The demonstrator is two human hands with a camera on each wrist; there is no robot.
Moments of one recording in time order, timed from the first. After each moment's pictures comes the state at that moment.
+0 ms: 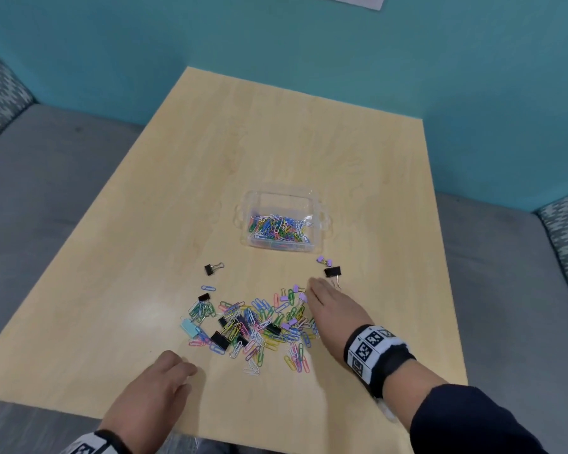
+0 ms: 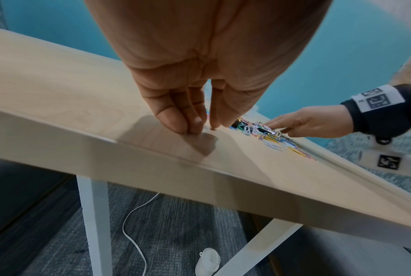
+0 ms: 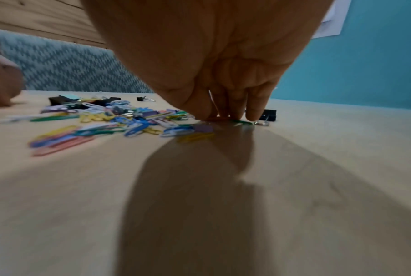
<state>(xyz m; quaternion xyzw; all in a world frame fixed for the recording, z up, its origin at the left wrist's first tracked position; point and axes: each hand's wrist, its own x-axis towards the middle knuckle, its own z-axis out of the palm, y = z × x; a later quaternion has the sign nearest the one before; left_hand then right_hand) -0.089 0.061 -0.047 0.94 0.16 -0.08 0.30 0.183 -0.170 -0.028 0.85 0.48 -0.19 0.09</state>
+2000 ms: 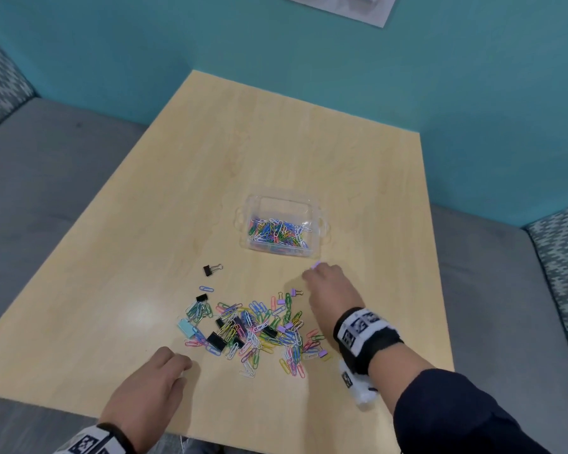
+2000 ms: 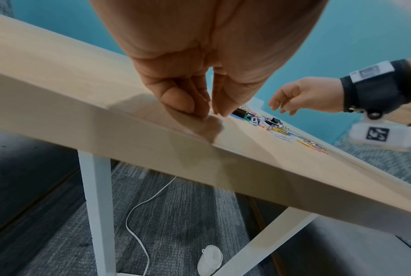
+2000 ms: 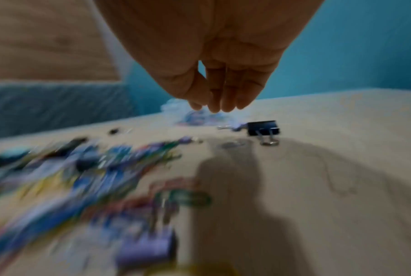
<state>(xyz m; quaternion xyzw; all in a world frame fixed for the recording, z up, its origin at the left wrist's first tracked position) -0.083 0.057 -0.044 0.92 0.21 -0.10 0.30 0.205 -0.141 -0.009 0.91 0.39 -0.14 -0.05</state>
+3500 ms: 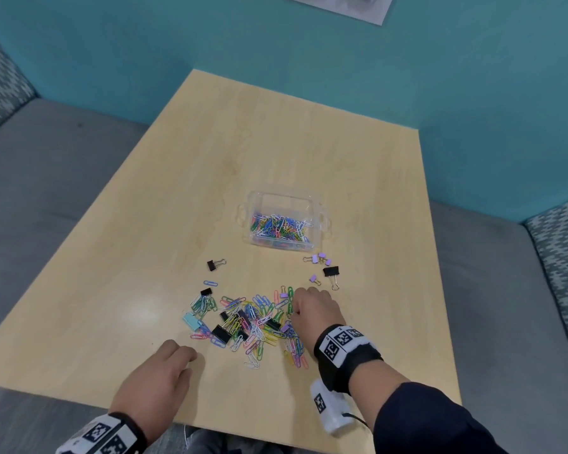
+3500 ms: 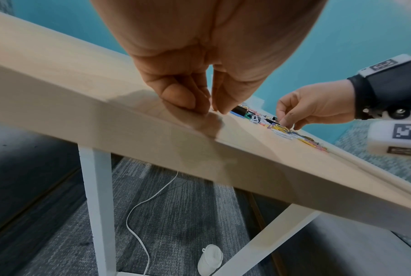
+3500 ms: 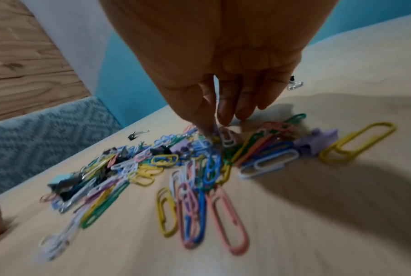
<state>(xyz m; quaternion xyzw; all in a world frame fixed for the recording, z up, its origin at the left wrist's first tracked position) -0.084 0.056 -0.049 0.93 0.22 -0.09 0.29 0.154 -0.130 -0.020 0.92 0.30 -0.24 -0.05</state>
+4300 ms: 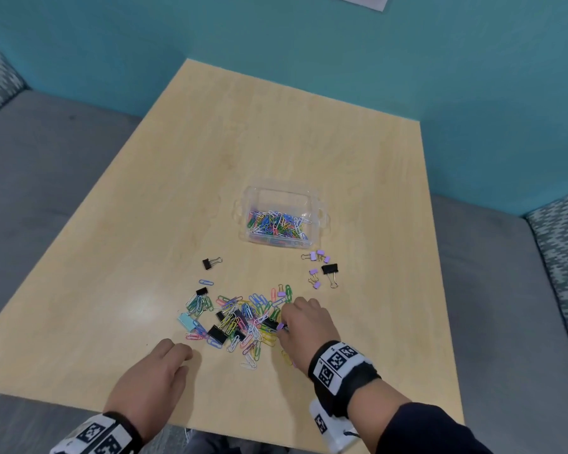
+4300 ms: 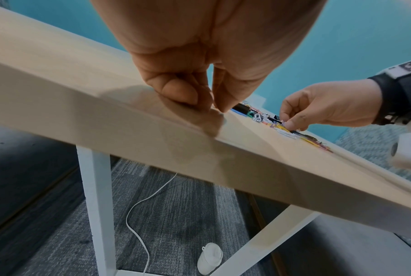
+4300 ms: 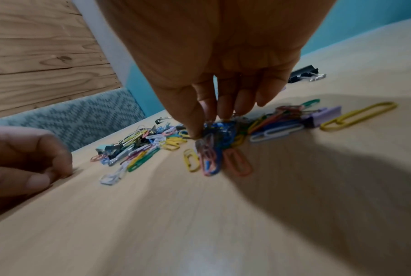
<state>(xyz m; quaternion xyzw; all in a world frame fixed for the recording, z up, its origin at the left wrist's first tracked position) -0.077 0.057 -0.045 0.93 0.21 -0.09 0.28 0.130 -0.137 -0.032 0.90 0.37 -0.21 -0.06</state>
